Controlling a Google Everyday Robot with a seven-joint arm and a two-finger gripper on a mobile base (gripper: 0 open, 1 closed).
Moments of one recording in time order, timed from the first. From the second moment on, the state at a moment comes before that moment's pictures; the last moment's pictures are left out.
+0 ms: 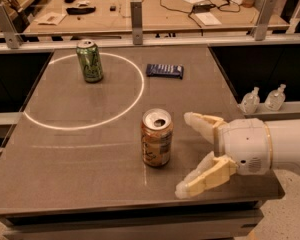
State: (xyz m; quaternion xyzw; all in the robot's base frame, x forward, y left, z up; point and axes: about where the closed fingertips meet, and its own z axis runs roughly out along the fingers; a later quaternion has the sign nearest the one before) arm 0.390 -0.068 0.881 -0.47 0.65 0.40 0.44
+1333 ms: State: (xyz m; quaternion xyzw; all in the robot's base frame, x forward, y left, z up) arm 0.415 -0.014 0.824 -0.46 0.65 0.40 0.45
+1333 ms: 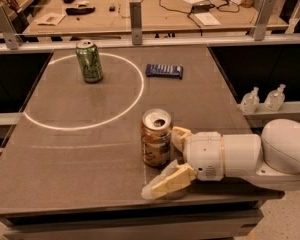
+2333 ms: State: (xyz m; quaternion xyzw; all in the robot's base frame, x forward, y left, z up) arm 0.460 -0.021 0.857 -0.43 0.64 0.40 0.49
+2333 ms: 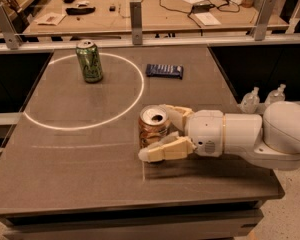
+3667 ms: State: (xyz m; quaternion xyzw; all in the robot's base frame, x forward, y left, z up) arm 0.493 -0.051 0.877 -0.38 0.69 0.31 0.54
